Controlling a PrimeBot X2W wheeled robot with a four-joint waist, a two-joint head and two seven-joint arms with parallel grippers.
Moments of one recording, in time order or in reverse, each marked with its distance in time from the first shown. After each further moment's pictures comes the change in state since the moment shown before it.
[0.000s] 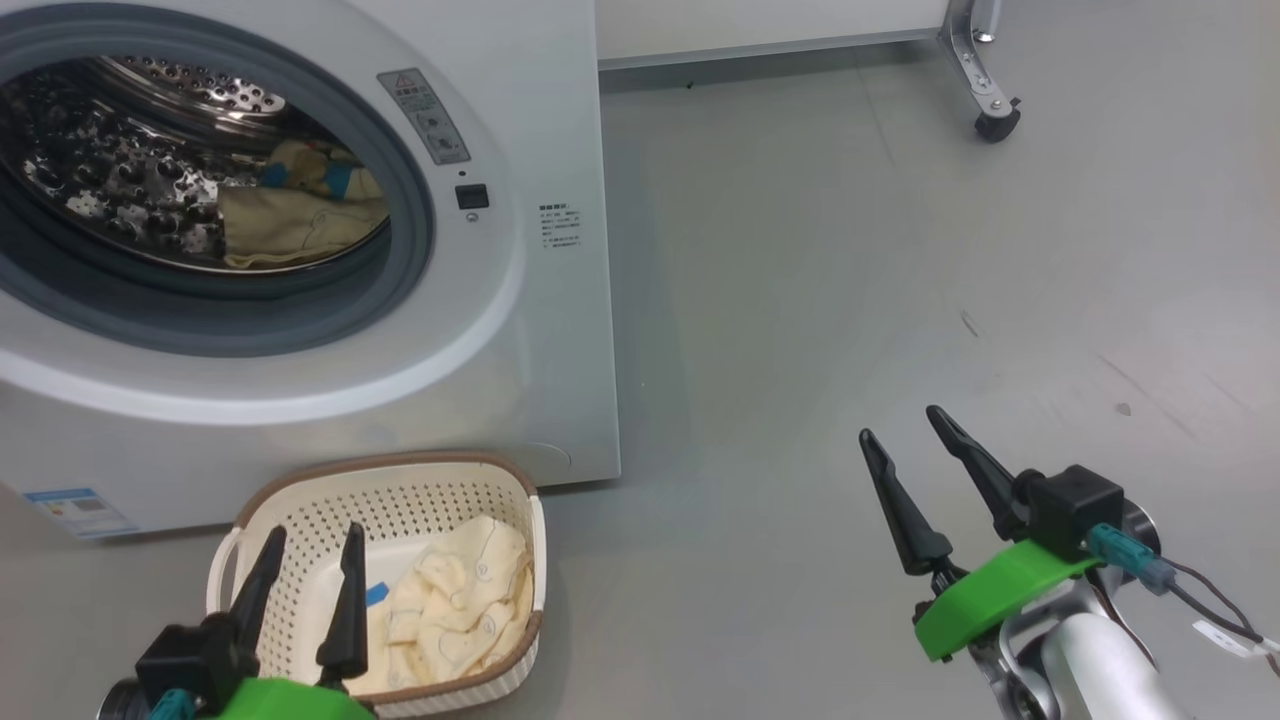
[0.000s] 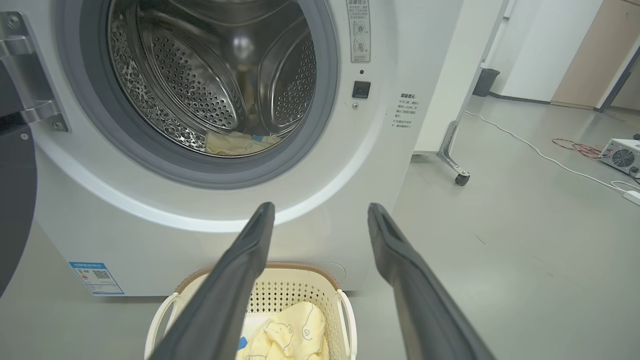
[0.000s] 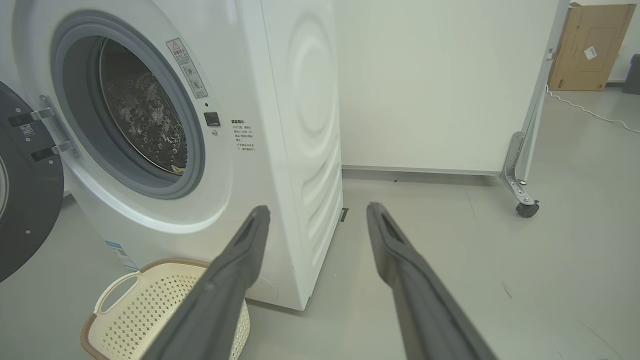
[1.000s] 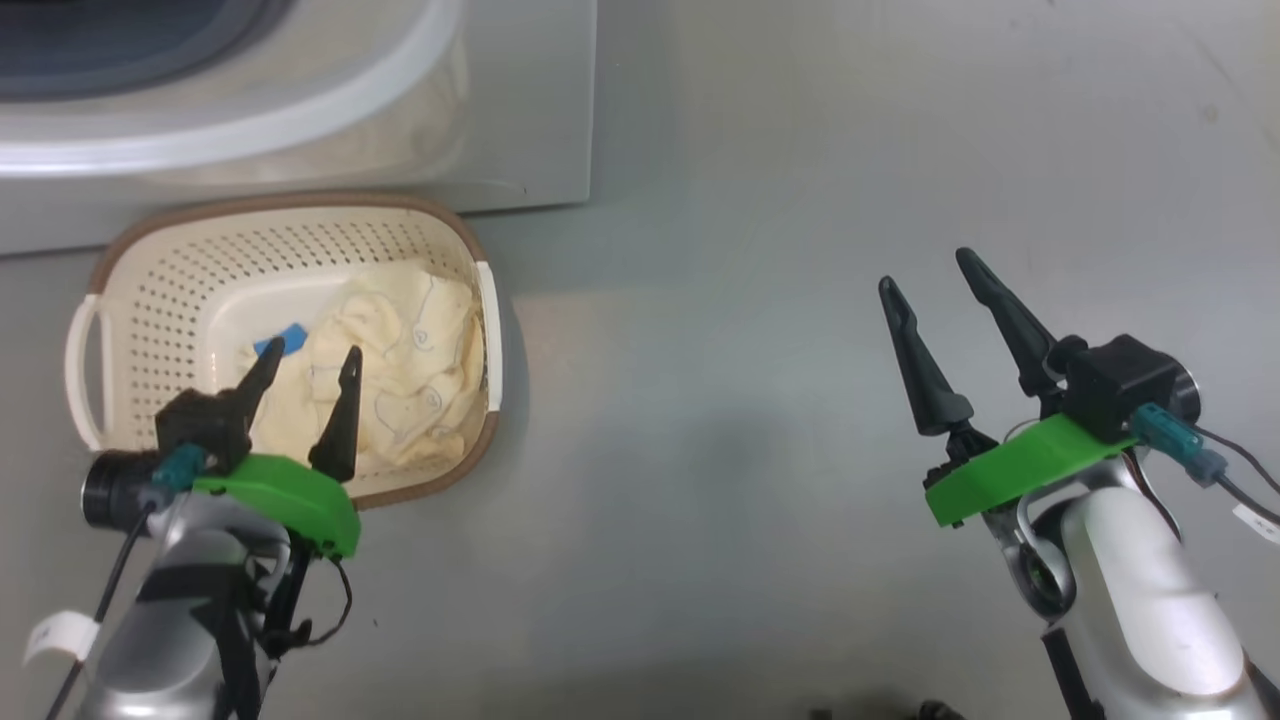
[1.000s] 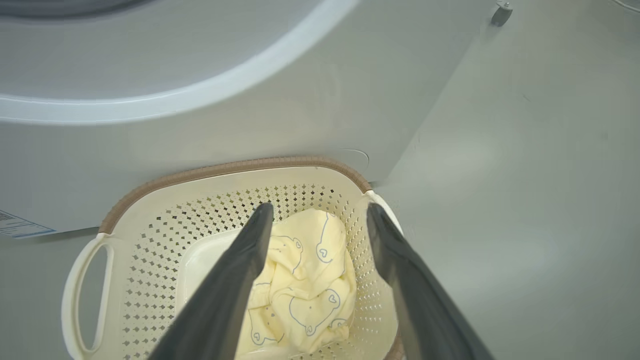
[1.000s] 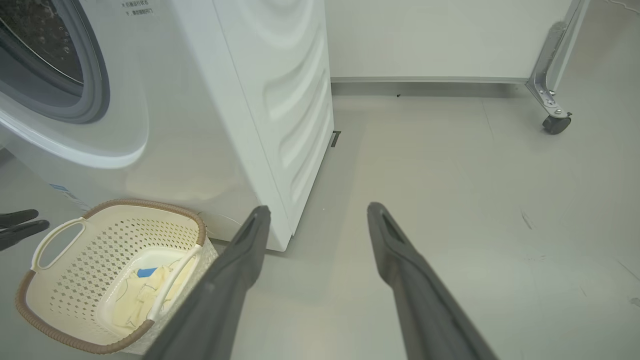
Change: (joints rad) left arm -0.491 0.054 -0.141 0.432 0.015 -0.034 -0.003; right arm -0.172 0.000 -0.042 -0.064 -0.037 0.000 0.000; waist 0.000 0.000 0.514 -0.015
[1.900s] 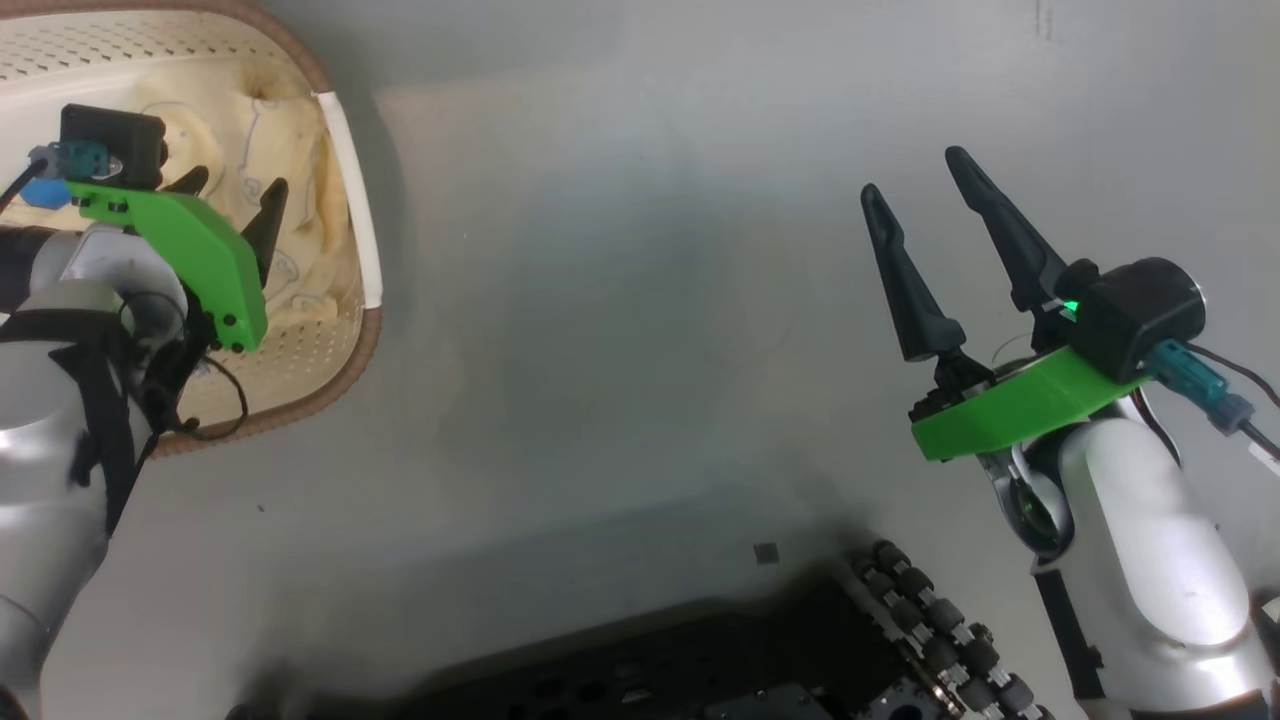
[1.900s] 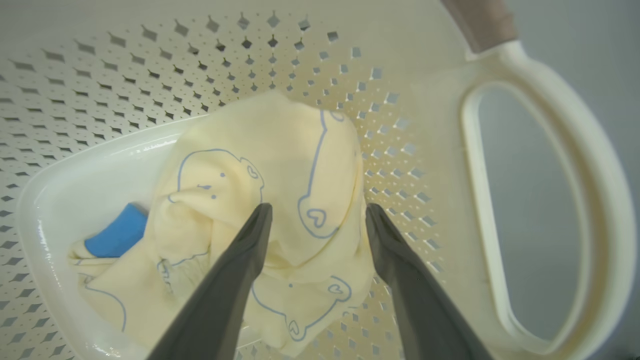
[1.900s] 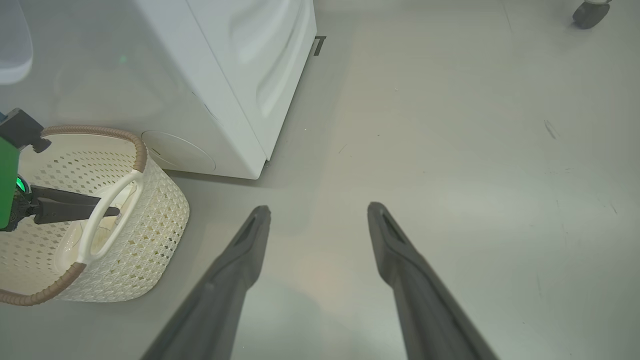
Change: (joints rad) left arm -0.561 0.190 -0.598 0.279 -0.563 -0.001 0.300; right arm -0.094 0.000 0.036 -0.080 0.018 0.000 0.000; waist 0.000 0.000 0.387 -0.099
